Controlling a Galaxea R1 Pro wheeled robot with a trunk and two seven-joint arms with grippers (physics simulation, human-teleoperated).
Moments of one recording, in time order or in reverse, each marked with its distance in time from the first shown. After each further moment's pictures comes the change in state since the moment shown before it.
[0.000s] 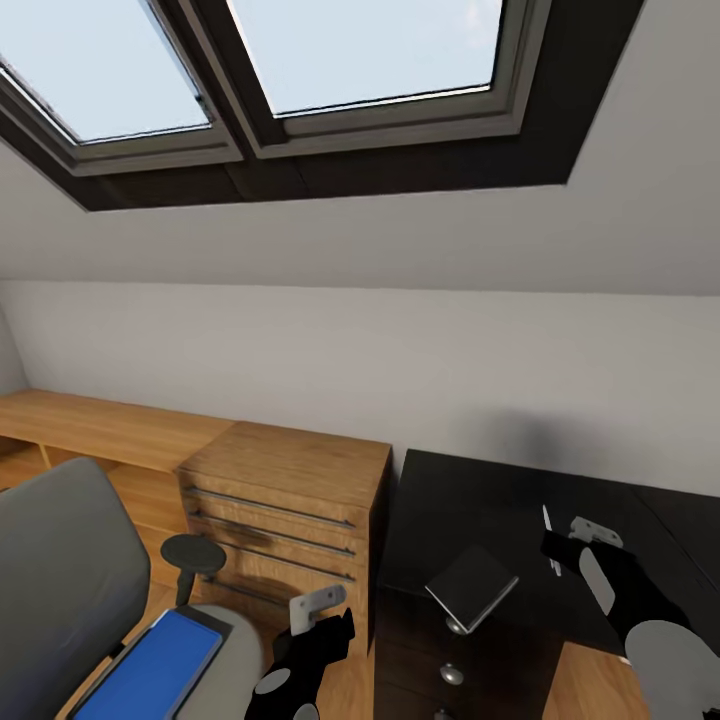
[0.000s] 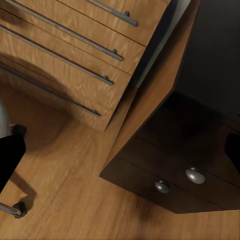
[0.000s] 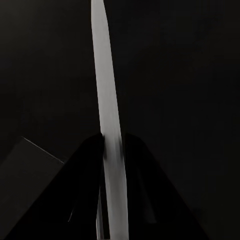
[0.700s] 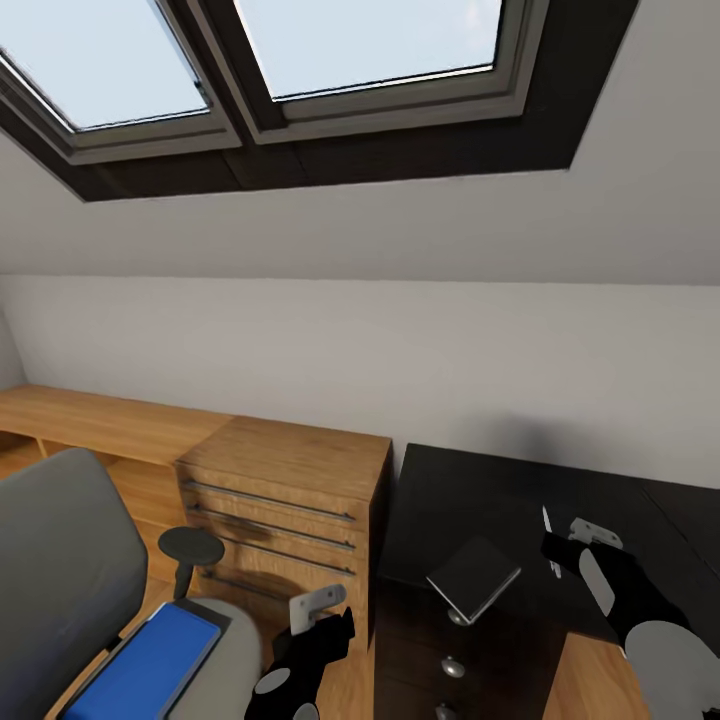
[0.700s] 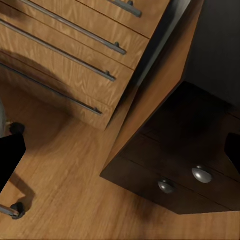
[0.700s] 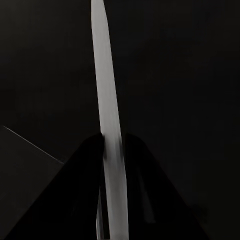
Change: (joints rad) left arm 0.000 0.000 0.000 -0.004 0.000 0.000 0.000; right arm 0.000 0.000 0.002 0.007 0.003 0.000 -0.001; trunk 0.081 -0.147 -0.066
